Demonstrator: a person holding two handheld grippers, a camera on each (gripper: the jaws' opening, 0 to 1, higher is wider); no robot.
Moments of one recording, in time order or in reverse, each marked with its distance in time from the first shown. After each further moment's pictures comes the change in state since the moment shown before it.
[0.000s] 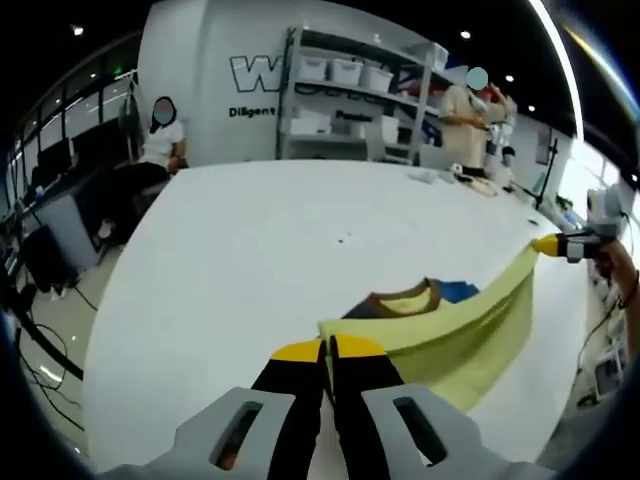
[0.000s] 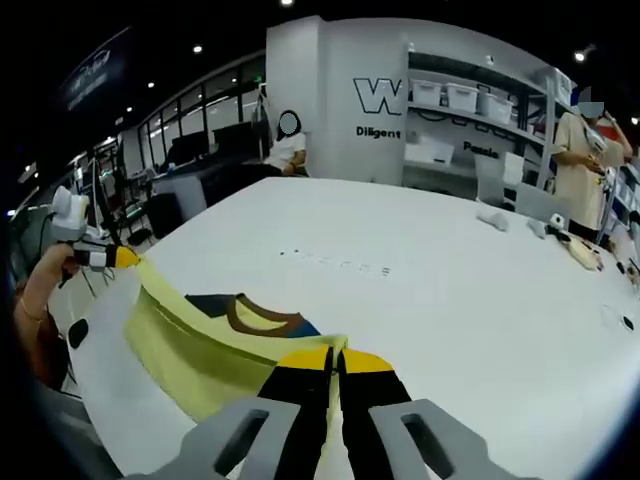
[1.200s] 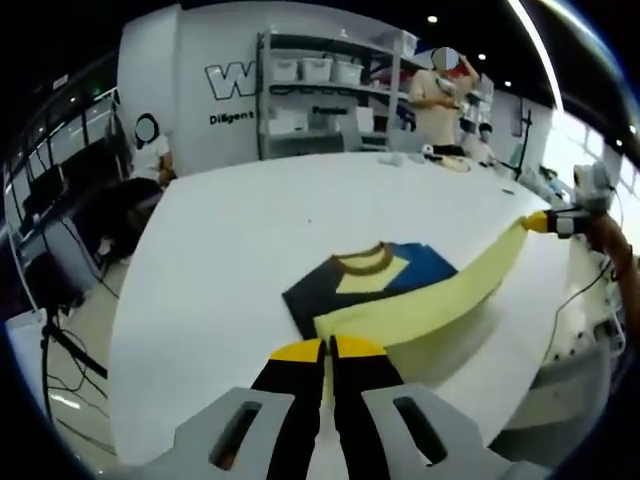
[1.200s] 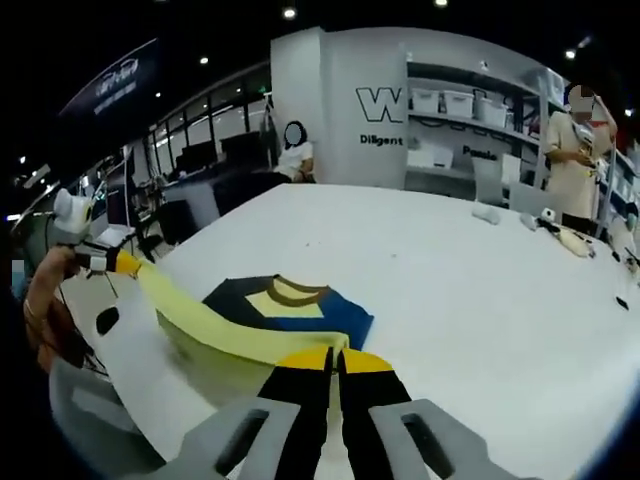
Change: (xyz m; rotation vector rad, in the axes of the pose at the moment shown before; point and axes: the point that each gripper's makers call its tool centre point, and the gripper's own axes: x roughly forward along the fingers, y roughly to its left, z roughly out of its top) left arm -0.109 -0.042 -0.035 0.108 0.014 -0.033; right arm -0.103 0.038 -0.034 0.016 -0.045 0.020
